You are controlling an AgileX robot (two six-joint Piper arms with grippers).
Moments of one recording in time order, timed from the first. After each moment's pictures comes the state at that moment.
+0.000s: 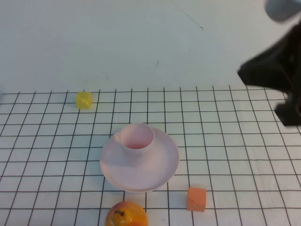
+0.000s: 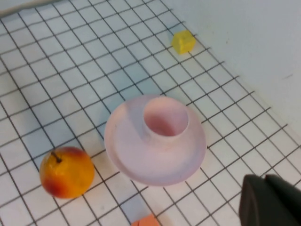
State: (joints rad) right arm 0.65 1.22 -1.43 0.16 0.99 -0.39; left arm -0.01 -0.01 0.02 0.01 0.38 -0.04
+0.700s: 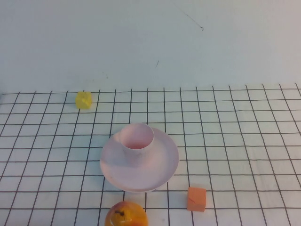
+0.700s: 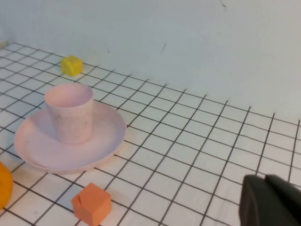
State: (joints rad) right arm 0.30 0.31 -0.32 0.35 0.42 -0.41; left arm -0.01 -0.01 0.02 0.01 0.38 -0.04
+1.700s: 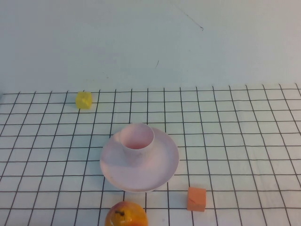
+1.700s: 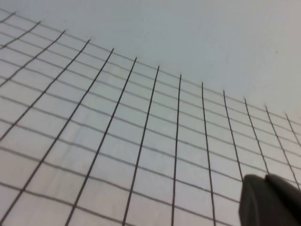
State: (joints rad) right arm -0.06 -0.01 0.03 0.22 0.33 -0.59; left arm -0.01 -0.01 0.02 0.01 0.38 -0.04
